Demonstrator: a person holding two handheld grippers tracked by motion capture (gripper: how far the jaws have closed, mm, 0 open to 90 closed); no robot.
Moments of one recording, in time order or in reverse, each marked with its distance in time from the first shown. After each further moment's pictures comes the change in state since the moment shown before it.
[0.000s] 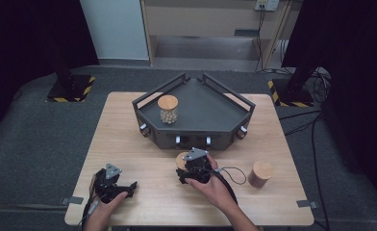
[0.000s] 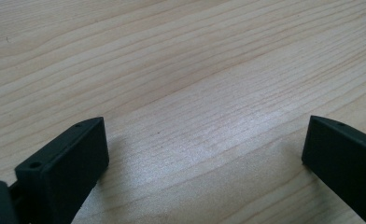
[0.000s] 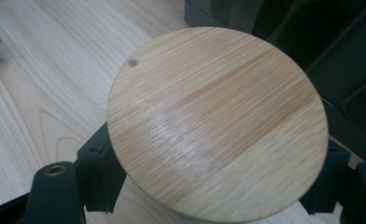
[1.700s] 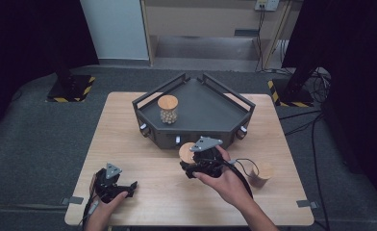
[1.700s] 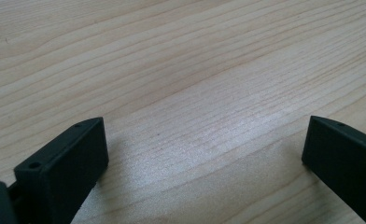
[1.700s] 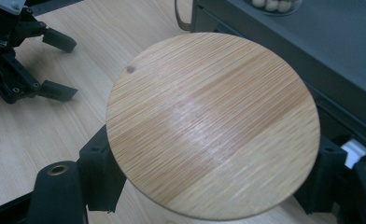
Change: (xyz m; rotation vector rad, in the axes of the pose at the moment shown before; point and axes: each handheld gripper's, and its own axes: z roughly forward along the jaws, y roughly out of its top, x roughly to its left) left arm 0.000 0.000 0.001 -0.001 -0.001 -0.001; right arm -0.008 0.039 -0.086 -0.063 0.025 -0.054
